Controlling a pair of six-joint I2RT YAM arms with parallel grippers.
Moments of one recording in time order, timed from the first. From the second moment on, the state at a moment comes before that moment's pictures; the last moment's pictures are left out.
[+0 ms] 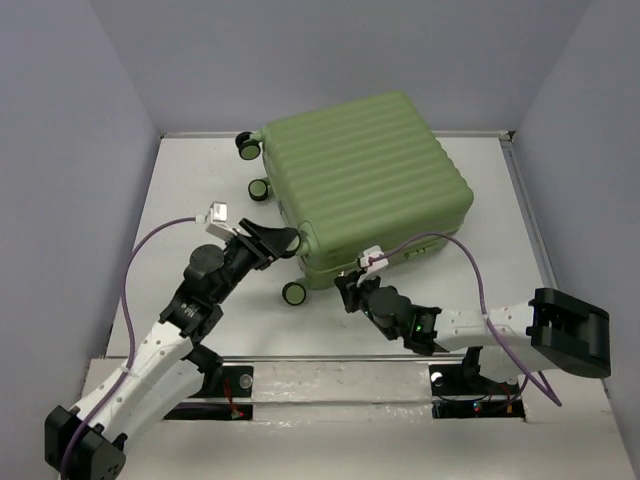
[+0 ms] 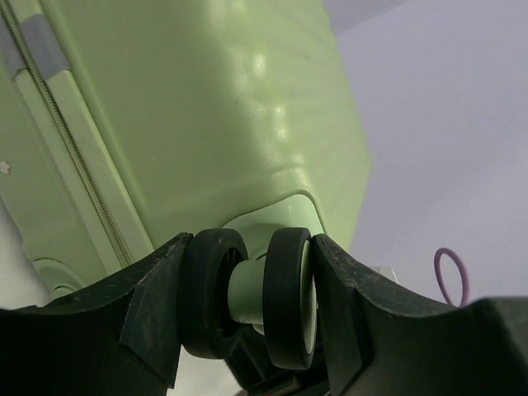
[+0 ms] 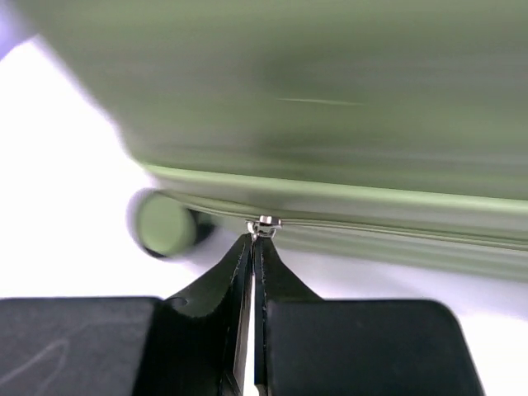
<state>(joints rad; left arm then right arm) -0.52 0.66 0.43 0.16 0.02 -1.05 1.20 1.29 0.43 0.62 0.56 0.40</state>
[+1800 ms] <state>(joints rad) -0.65 0.95 1.08 -0.57 -0.10 -0.29 0.99 0.65 0.33 -0.05 0.73 0.87</state>
